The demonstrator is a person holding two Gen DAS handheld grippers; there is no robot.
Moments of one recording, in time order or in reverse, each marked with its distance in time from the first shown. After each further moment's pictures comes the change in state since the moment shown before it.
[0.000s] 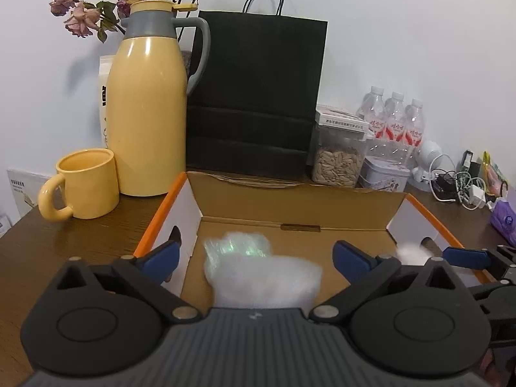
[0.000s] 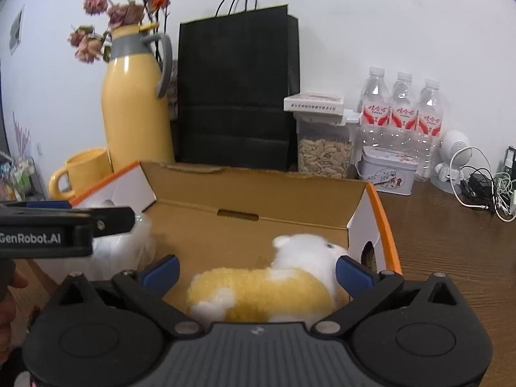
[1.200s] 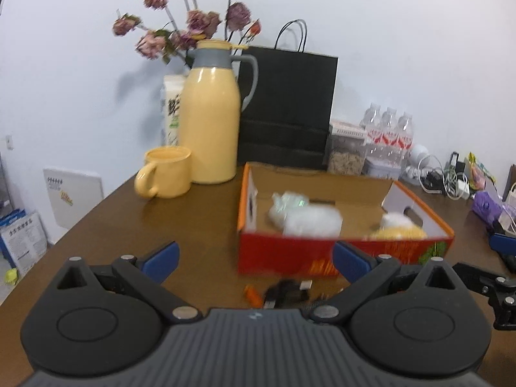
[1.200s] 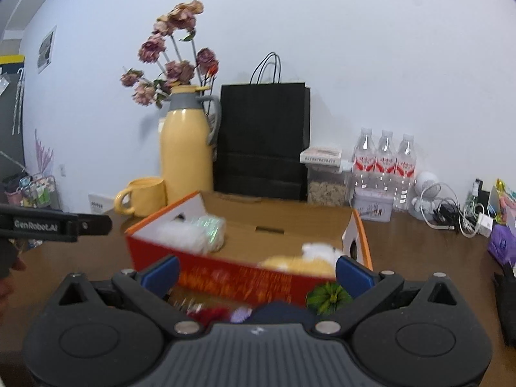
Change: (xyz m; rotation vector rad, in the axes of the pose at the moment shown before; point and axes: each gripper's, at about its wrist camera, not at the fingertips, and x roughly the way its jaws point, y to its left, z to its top) left arm -0.166 0.061 -0.044 -0.001 -0.026 0.039; right arm -0.172 0.061 -0.054 -0.058 -0.143 0.000
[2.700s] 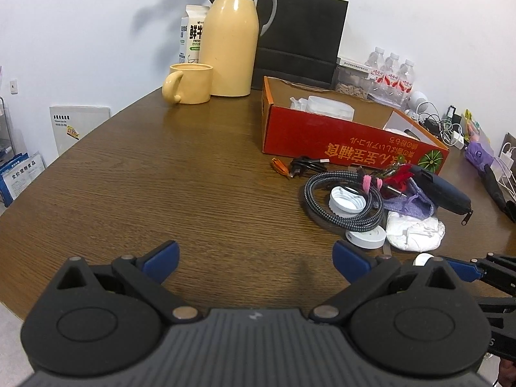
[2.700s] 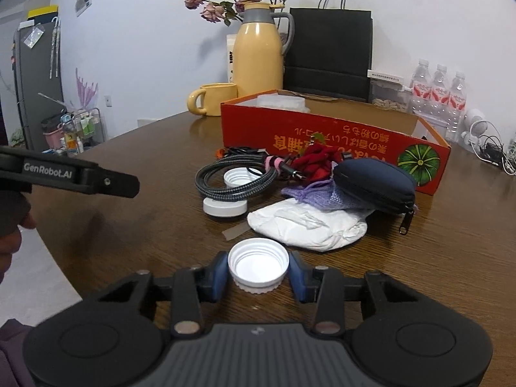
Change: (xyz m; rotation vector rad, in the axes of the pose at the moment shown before) left arm -0.043 0.038 -0.086 -0.040 0.189 -0.022; right arm -0.031 0.073 -0.094 -0.061 0.215 0.149
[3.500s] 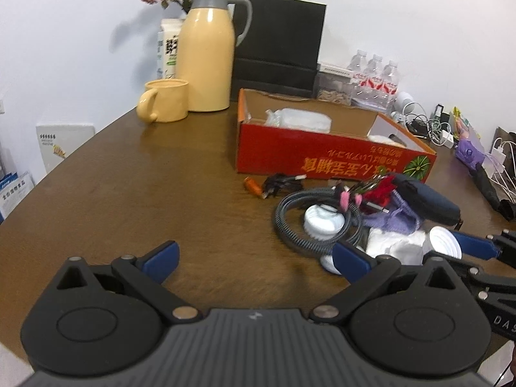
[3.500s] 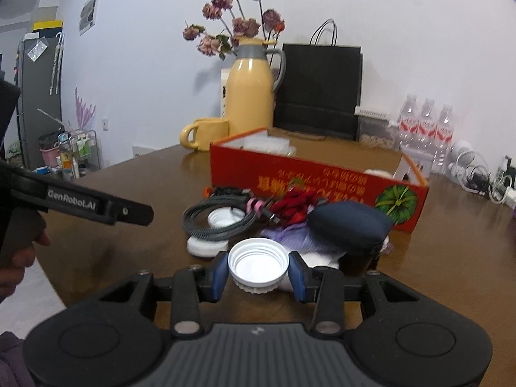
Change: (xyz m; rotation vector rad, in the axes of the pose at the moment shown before) left arm 0.013 -0.026 0.016 0.060 -0.037 -0.032; right arm -0.021 -0.015 0.016 -0.023 -0.134 -0.049
